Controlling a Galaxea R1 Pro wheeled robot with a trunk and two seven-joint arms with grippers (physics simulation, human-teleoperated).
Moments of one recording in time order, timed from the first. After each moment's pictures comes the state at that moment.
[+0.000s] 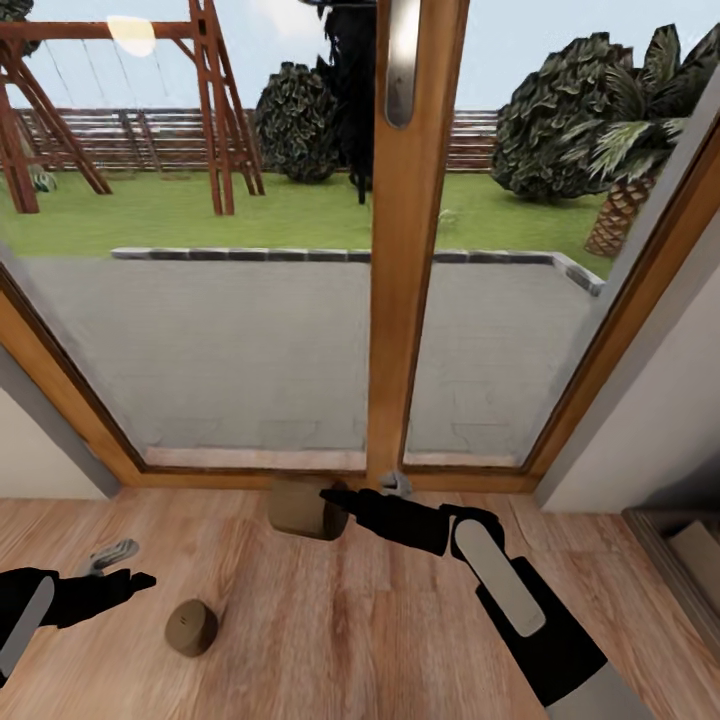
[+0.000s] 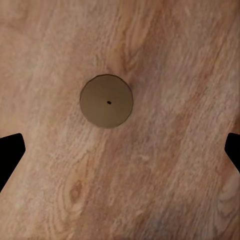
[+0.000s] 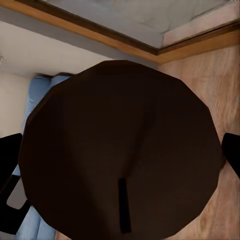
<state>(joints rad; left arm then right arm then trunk) -0.43 0.41 0.23 -0.92 0.29 0.90 -0.30 -0.51 -0.04 0.43 -1.36 -1.17 0.76 0.05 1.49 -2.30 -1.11</state>
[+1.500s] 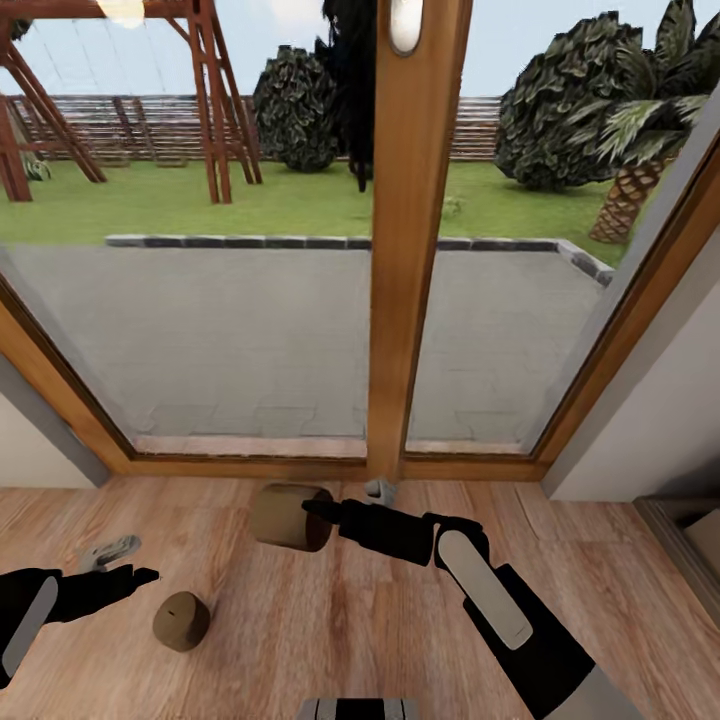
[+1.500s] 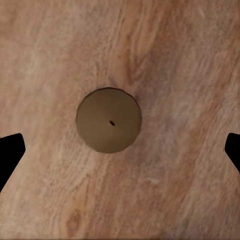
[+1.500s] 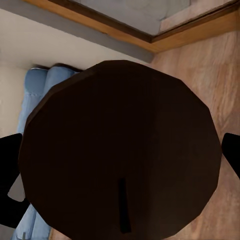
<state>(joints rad) -0.43 0.40 0.23 -0.91 0.28 0.84 -0.29 -0.51 -0.02 0.52 -1.36 -1.17 0.69 0.06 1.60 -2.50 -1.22</state>
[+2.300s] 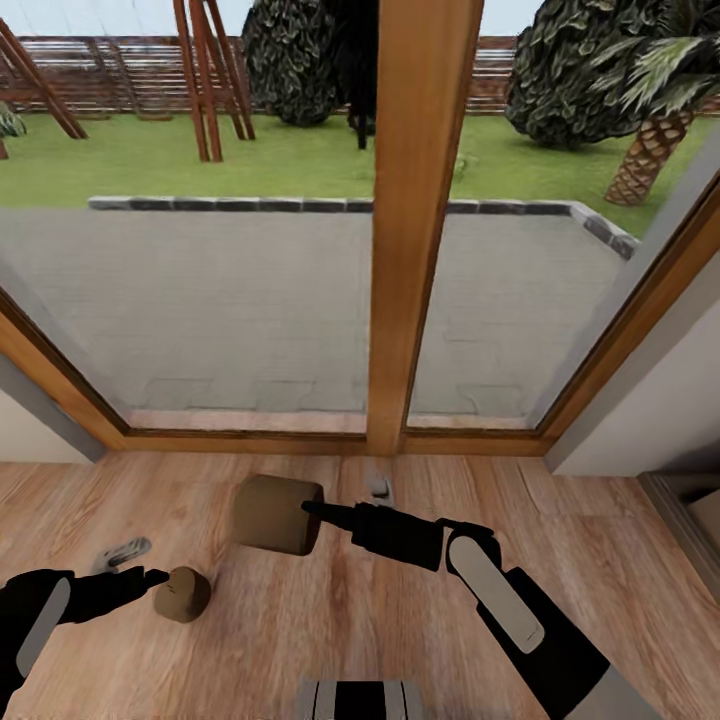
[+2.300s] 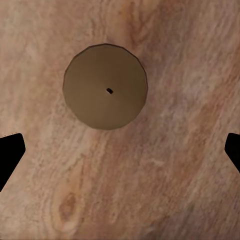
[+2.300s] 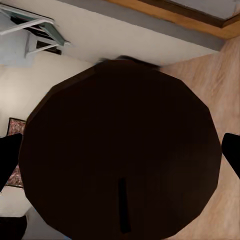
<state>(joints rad) -0.43 0.37 0.23 -0.91 0.28 0.84 -0.29 -0.51 -0.09 0.54 -1.34 -1.17 0.66 0.46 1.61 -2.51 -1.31</state>
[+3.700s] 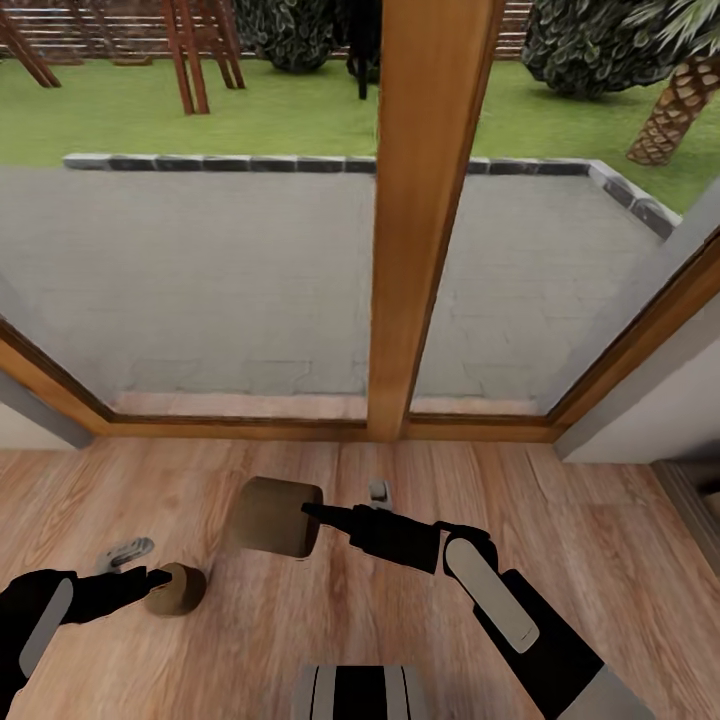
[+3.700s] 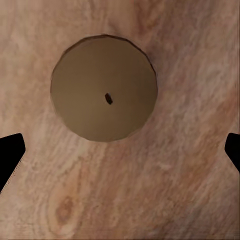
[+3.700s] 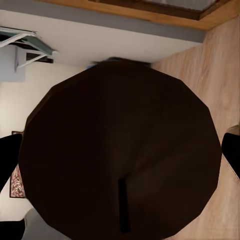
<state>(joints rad) -0.43 0.36 0.23 -0.91 0.27 0.84 -0.29 -0.51 -0.07 0.54 -1.30 -1.17 0.65 0.47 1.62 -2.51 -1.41</state>
